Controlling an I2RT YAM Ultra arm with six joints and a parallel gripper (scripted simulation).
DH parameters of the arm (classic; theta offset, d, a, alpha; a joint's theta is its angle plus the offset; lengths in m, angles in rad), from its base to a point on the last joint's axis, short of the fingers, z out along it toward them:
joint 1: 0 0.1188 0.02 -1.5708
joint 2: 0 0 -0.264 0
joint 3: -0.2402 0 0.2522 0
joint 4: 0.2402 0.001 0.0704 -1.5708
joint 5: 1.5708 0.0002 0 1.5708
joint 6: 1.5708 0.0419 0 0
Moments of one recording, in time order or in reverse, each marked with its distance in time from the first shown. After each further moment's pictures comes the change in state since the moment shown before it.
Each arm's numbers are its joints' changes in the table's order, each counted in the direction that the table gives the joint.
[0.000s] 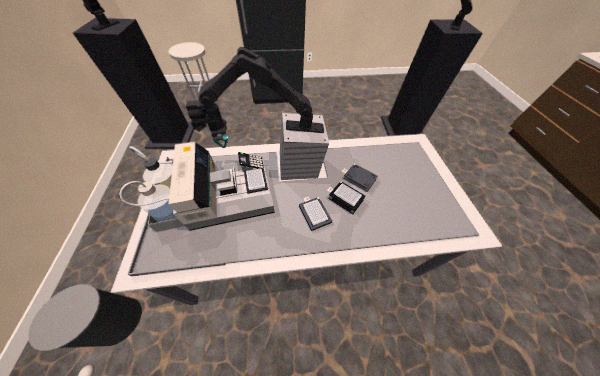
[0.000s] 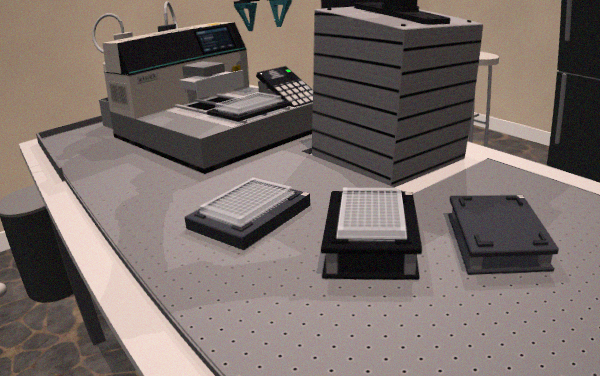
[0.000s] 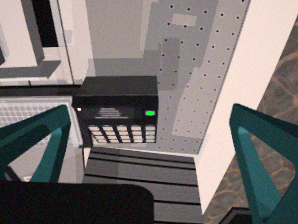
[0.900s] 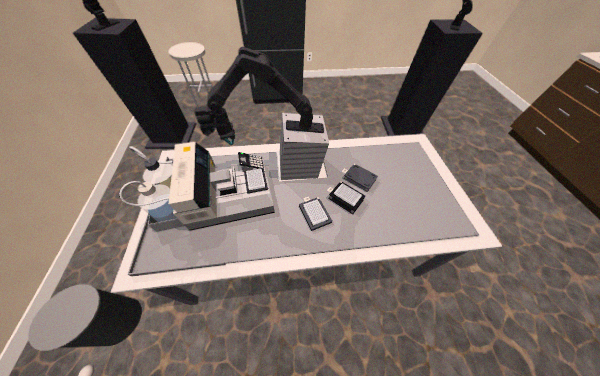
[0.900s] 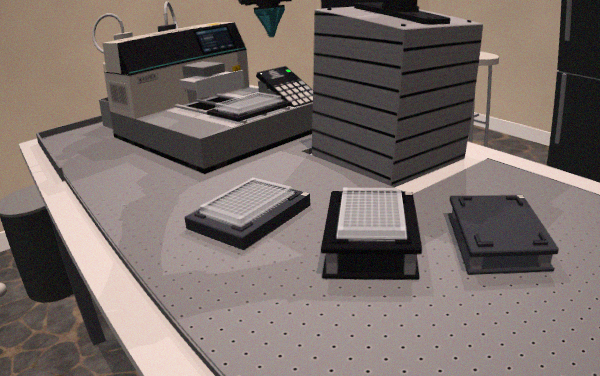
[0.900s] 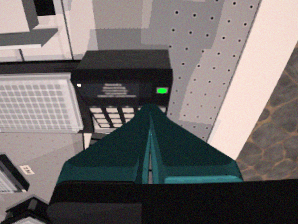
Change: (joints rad) arm 0.022 -0.061 0.194 -0.091 -0.001 0.016
